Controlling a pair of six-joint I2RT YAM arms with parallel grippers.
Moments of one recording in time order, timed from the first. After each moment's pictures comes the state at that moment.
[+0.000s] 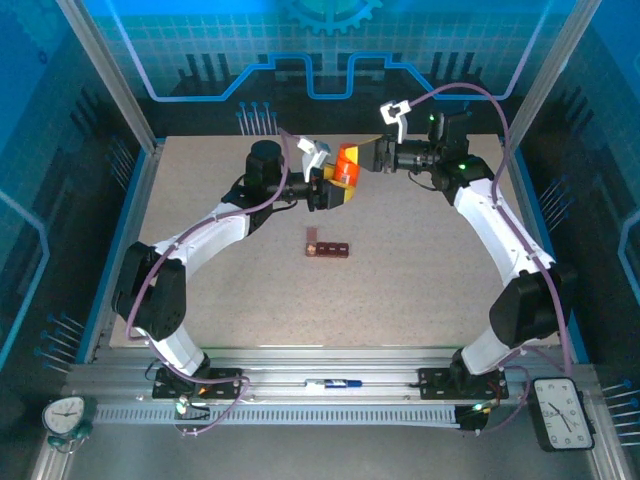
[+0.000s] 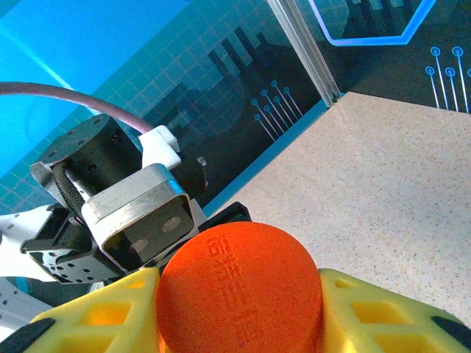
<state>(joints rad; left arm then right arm) -0.42 1.68 1.26 0.26 0.88 -0.17 0.25 1.59 1.53 -0.27 -0.95 0.33</state>
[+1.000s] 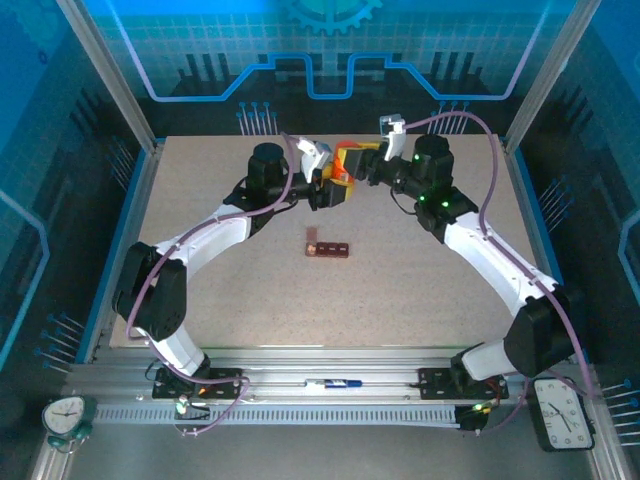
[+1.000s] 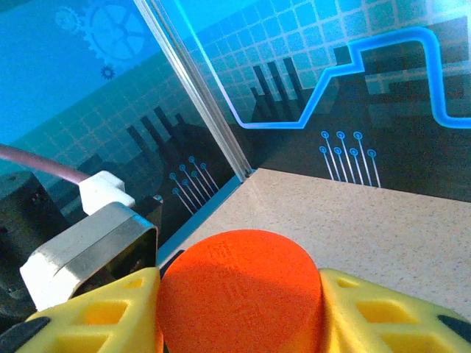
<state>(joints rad) -0.43 1.68 1.24 0.27 0.74 -0.09 0.41 1.43 1.24 0.09 -0.43 0.40</state>
